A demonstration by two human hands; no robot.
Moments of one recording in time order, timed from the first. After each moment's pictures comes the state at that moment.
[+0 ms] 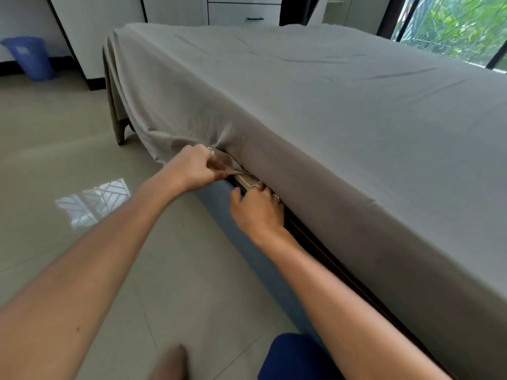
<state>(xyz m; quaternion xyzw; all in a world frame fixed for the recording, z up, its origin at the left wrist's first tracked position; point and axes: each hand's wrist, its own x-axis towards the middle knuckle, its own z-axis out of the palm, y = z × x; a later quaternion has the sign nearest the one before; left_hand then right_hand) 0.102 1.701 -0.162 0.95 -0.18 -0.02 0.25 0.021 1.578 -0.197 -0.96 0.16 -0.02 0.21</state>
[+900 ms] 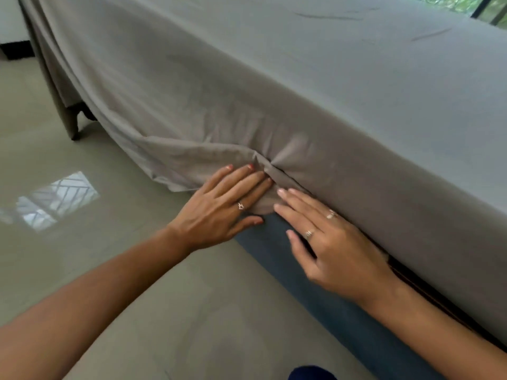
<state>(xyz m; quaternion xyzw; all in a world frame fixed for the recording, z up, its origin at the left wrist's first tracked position) 0.235 1.753 -0.298 0.76 -0.55 0.33 0.13 0.085 1.571 -0.235 -0.97 -0.16 -0.16 0.06</state>
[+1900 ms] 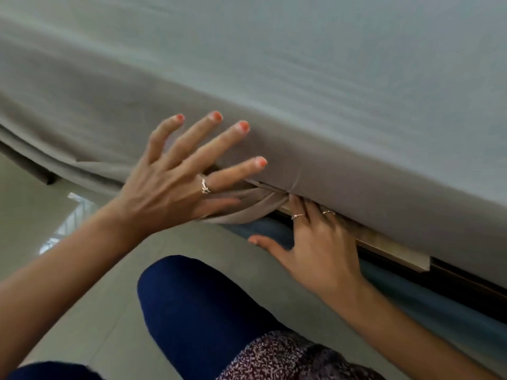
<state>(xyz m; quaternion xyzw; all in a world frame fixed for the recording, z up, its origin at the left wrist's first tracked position) 0.347 1.772 -0.185 0.65 -0.65 0.39 0.04 0.146 1.643 -0.231 -0.96 0.23 -0.17 0.02</state>
